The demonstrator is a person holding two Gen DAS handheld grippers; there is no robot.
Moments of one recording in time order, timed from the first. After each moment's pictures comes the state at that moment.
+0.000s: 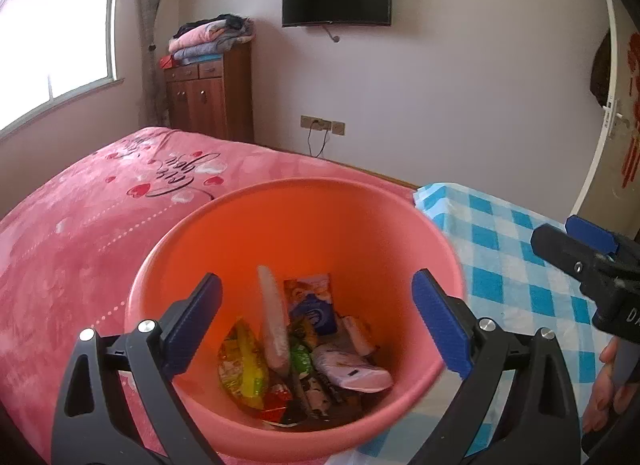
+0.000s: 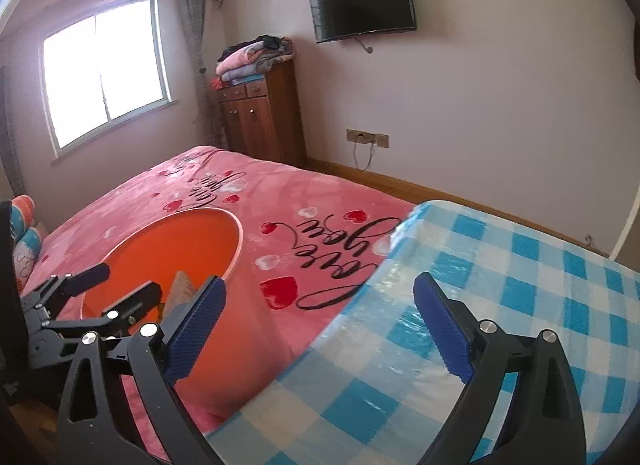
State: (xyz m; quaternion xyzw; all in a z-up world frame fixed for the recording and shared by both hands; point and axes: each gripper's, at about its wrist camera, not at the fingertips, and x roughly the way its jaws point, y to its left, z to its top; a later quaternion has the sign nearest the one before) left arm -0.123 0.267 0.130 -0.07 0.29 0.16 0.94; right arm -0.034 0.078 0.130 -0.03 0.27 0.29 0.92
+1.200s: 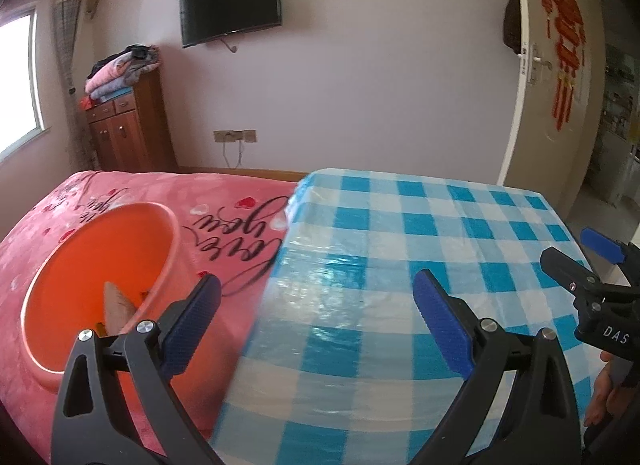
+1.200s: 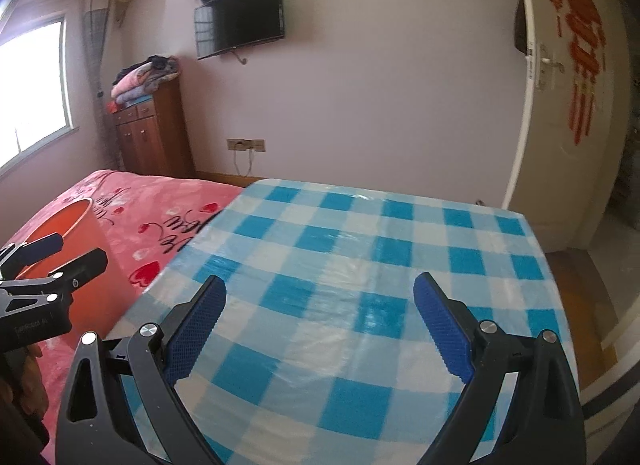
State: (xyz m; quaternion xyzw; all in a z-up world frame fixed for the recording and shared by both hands) left arm -0.096 0.103 0.129 0.00 0.29 0.03 0.96; right arm -0.072 -0.116 0.102 -0.01 0.27 0.10 0.96
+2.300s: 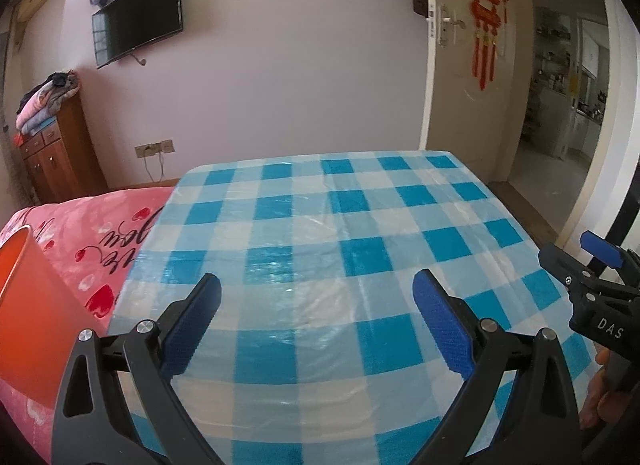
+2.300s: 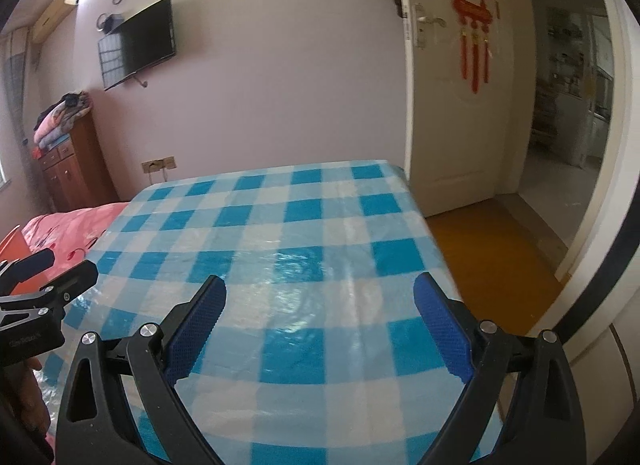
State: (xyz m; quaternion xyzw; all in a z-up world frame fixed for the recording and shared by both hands) left arm -0.096 -0.051 0.099 0.05 0.30 -0.09 0.95; right arm -0.132 -0.276 0.063 0.06 0.27 -0.05 0.96
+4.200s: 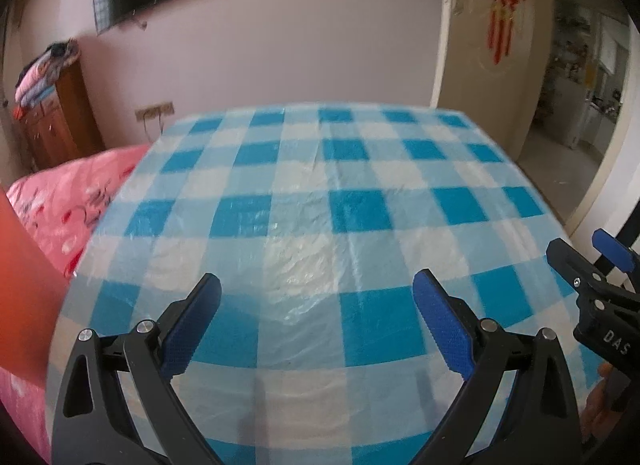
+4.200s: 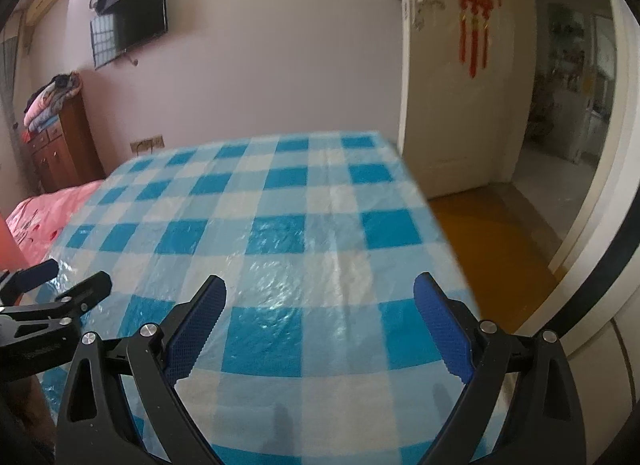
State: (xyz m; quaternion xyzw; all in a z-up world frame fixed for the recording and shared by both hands) left arm -0.067 -0.068 0.042 0.03 0.37 -0.06 0.93; right arm -0.102 -0.274 0.022 0.05 0.31 -0.05 0.95
